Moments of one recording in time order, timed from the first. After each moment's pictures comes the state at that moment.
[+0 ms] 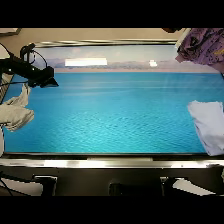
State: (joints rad) left arm 0.03 -1.68 1.95 1.14 -1.59 -1.70; right arm -0.89 -1.39 1.13 1.38 -1.37 -1.14
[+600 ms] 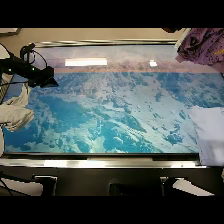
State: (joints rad) left arm 0.03 -1.68 1.95 1.14 -1.59 -1.70; right arm -0.89 -1.37 1.13 1.29 -1.45 -1.12
